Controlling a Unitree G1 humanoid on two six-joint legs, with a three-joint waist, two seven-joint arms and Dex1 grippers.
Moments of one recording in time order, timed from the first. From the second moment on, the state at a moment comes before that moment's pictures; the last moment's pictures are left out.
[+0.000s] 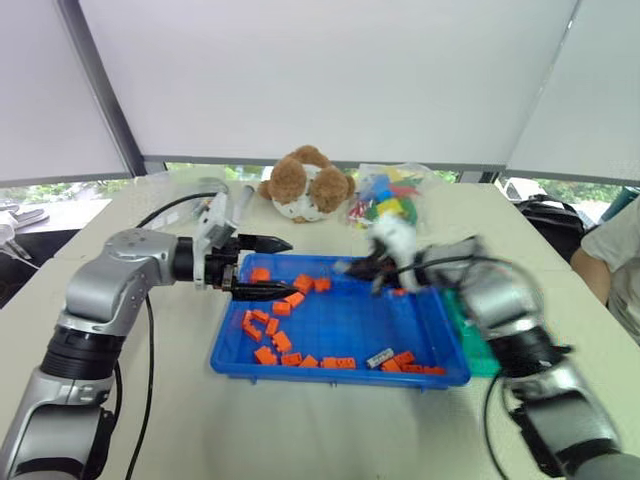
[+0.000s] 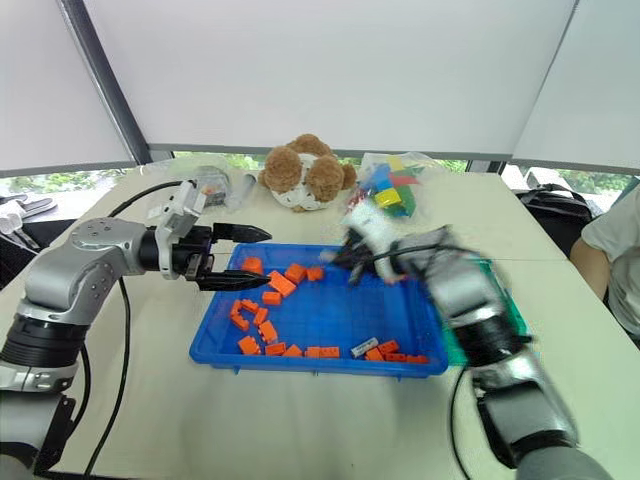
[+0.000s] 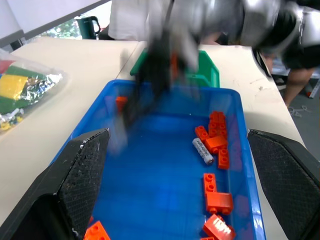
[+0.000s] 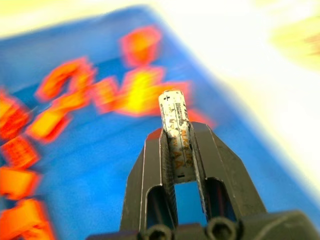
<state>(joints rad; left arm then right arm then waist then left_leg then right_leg) -0.79 0.73 -0.02 -0.01 -0.55 0.58 -1.30 -0.82 -0.65 0.08 -0.12 0.08 0.79 0.94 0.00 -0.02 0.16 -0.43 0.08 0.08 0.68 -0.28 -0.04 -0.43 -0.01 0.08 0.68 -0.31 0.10</state>
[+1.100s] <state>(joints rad) -0.82 0.66 -0.06 0.07 -0.53 0.53 -1.34 -0.59 -0.98 0.11 -0.37 0.33 0.81 1.11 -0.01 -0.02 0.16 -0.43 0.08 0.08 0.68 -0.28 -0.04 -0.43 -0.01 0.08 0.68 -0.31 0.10</state>
